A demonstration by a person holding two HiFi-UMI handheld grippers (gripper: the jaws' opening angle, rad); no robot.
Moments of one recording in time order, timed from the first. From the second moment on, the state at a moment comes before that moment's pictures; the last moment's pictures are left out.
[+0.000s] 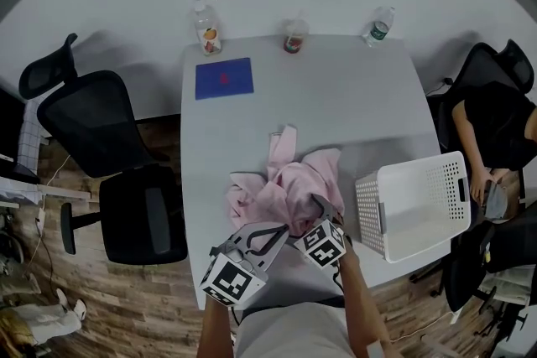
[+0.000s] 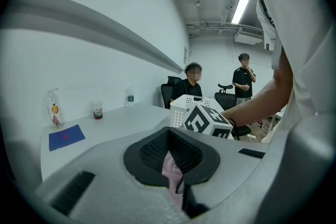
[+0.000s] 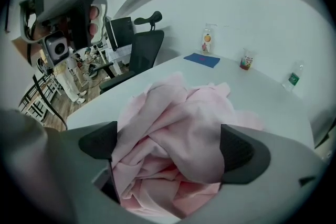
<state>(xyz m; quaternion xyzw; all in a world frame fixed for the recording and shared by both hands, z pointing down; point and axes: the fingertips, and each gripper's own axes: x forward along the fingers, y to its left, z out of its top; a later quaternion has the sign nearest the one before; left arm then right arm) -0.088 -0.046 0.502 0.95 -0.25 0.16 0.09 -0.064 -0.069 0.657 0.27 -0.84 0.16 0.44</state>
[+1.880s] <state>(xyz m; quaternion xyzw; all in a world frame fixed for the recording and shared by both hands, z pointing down) -0.105 -0.056 0.519 0.94 -0.27 0.15 0.11 -0.077 -0.085 0.723 0.26 -0.81 0.19 0.49</state>
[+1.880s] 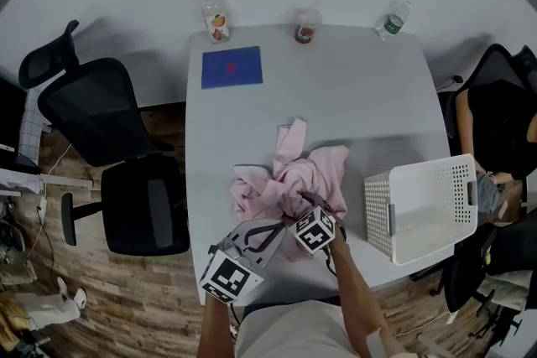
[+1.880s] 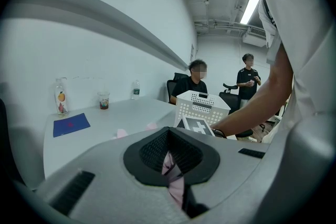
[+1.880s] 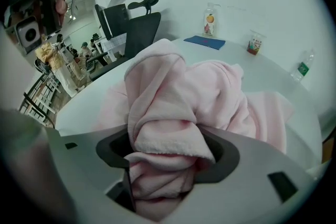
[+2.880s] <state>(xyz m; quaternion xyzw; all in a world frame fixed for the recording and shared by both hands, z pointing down) -0.110 -0.052 0.514 0.95 -0.26 0.15 0.10 -0.078 -0.081 0.691 0.28 -0.82 0.25 0.42</state>
